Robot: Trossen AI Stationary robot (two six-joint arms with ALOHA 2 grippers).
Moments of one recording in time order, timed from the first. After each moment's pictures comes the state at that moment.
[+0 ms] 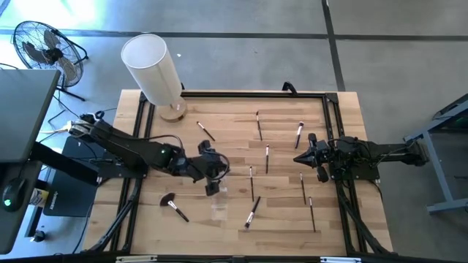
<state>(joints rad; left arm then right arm) -0.35 1.41 1.17 -0.40 -0.46 -0.37 0.03 0.09 0.08 -0.17 -0.06 0.20</state>
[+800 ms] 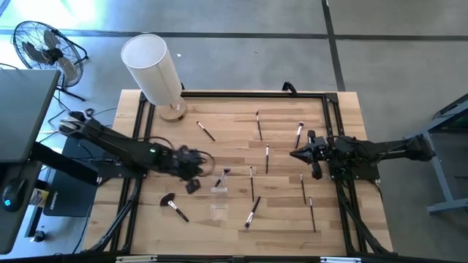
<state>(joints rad) -0.35 1.22 0.88 -0.61 -0.32 -0.70 0.06 0.28 0.08 0.06 0.10 0.27</state>
